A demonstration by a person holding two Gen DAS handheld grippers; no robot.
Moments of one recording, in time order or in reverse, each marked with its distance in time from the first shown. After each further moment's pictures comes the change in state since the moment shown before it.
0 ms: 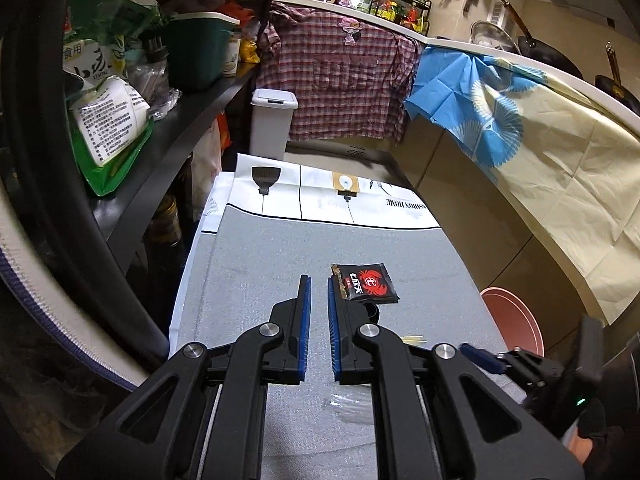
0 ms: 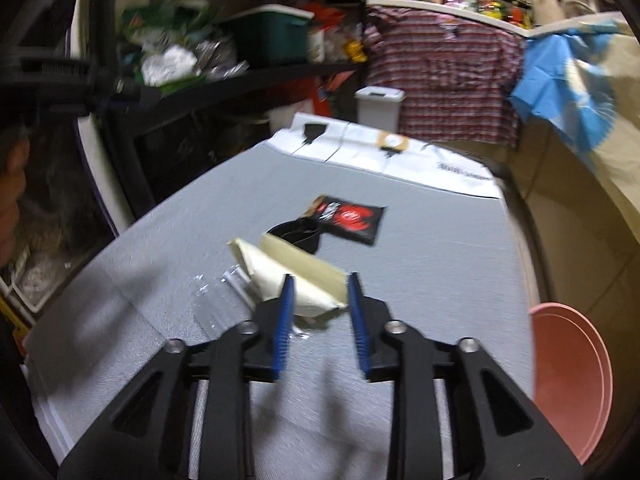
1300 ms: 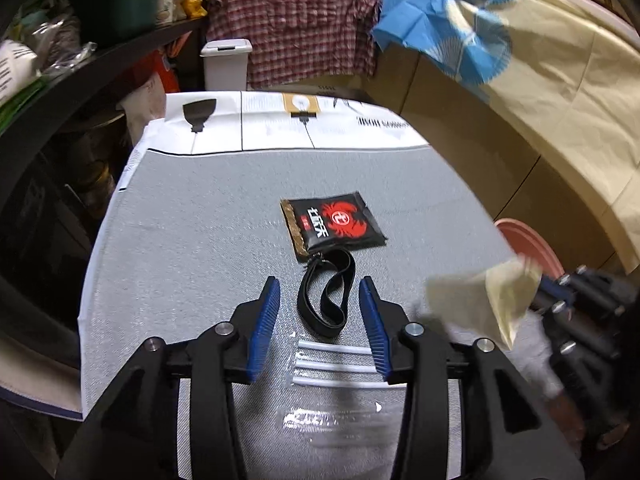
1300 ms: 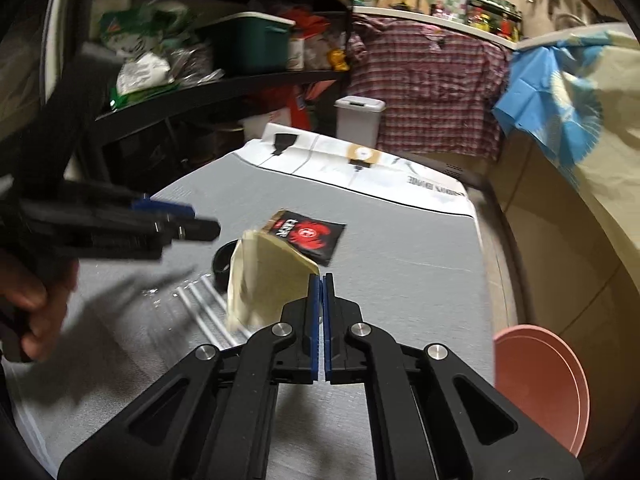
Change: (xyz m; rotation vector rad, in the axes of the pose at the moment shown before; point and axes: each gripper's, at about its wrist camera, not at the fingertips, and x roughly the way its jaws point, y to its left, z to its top) left arm 0.106 -0.045 -0.044 0.138 0.183 -0.042; right arm -0.005 -0.038 0.013 0.003 -0.042 -0.092
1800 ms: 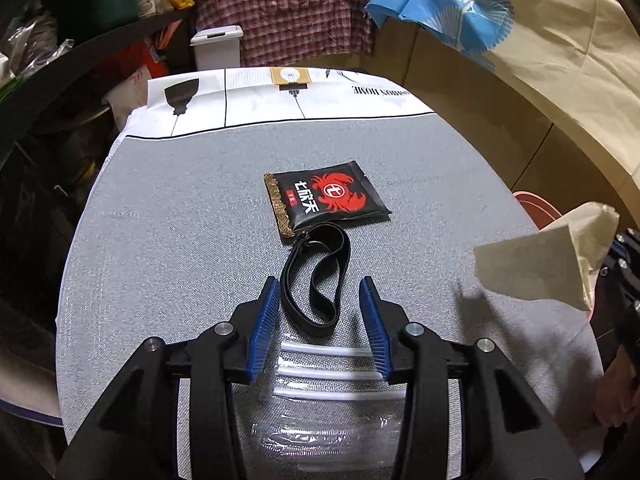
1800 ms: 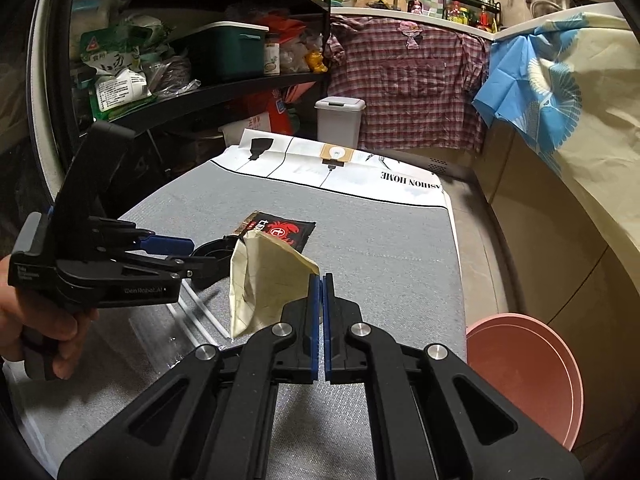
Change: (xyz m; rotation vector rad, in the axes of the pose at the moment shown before) left arm 0.034 -0.014 -0.009 0.046 0.056 0.041; right arm -0.009 -0.024 -0.003 0.048 -0.005 -0.026
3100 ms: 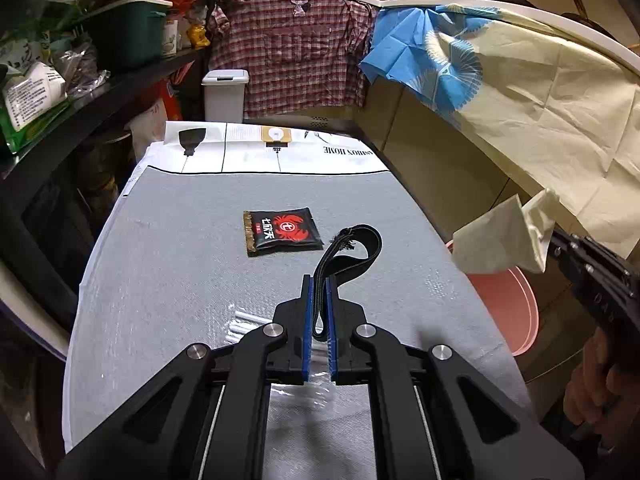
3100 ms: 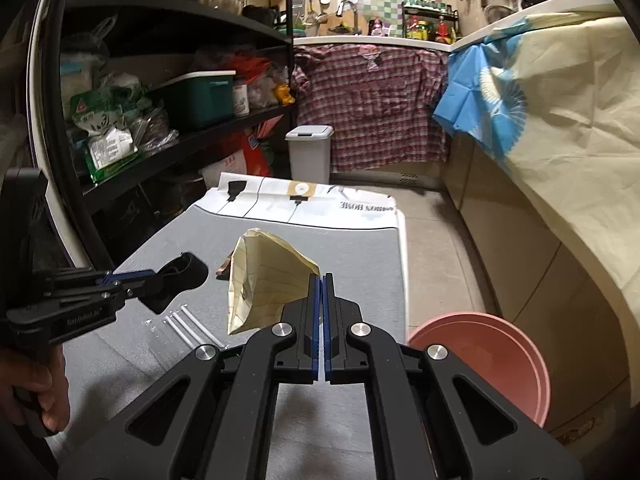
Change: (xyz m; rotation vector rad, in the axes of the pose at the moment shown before) left arm -0.097 -0.041 -0.020 -0.089 -0.186 -0.046; right arm -0.076 -0.036 0.012 0.105 -0.086 -0.058
